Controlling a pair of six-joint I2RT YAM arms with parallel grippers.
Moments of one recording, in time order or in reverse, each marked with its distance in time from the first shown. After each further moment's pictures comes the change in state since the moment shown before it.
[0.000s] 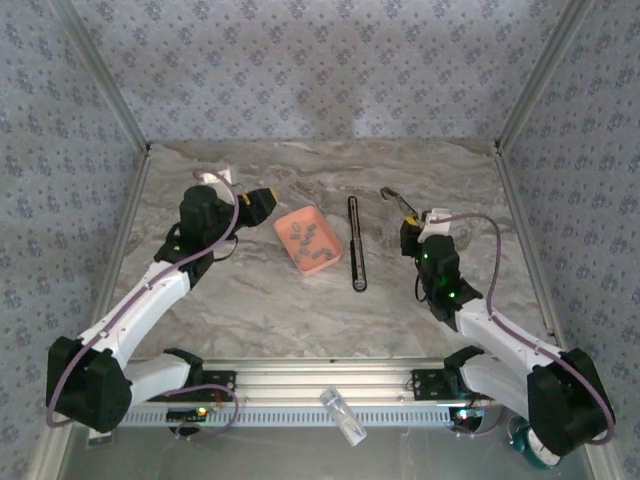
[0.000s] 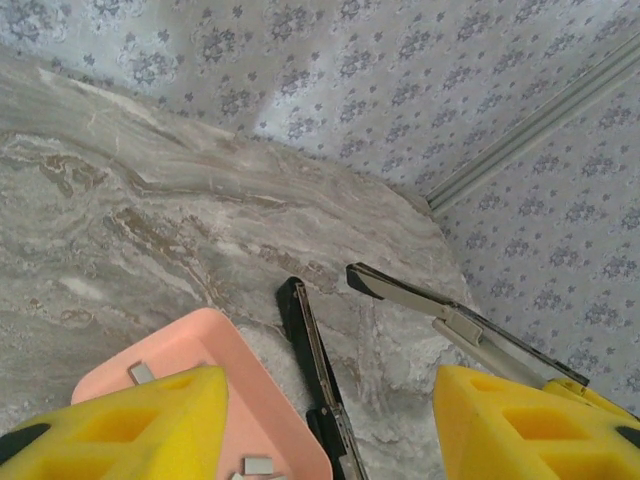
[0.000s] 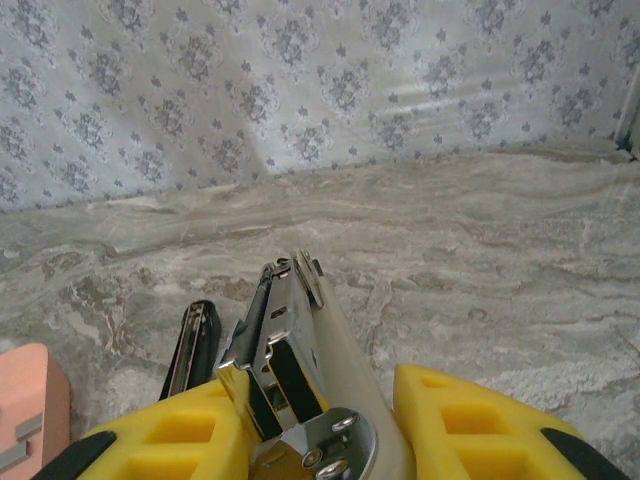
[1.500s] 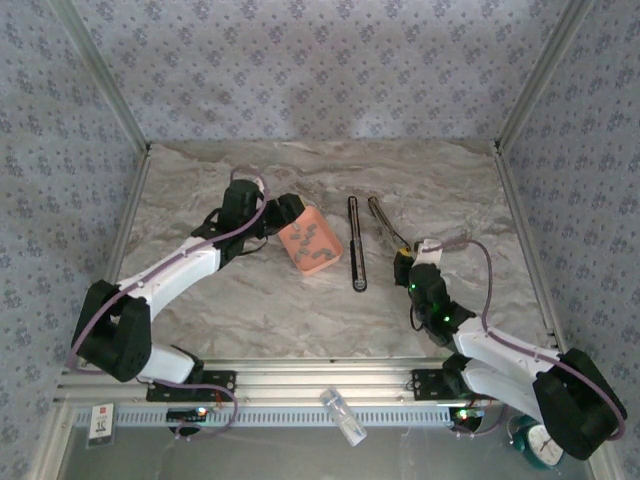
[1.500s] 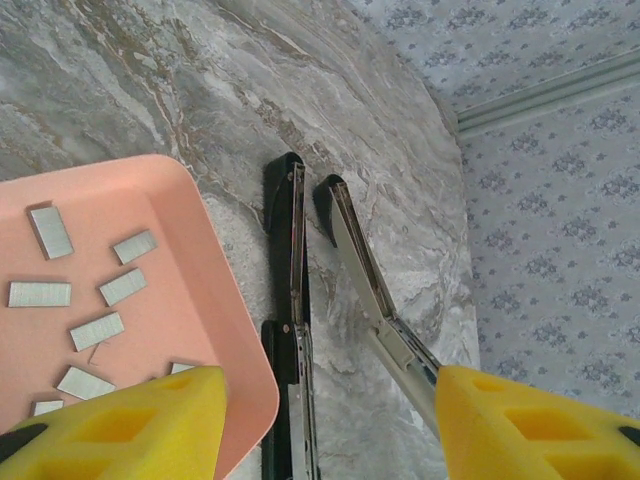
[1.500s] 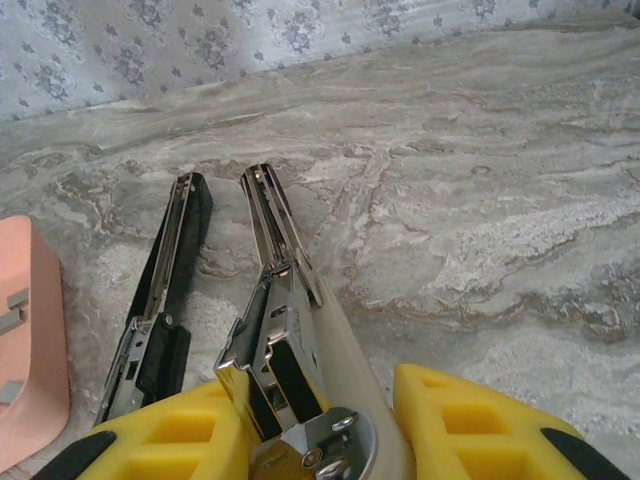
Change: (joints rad) left arm -0.122 0.280 0.112 -0.061 0.024 -0.294; right arm 0.170 -0.056 -0.184 -0.031 0.143 0.152
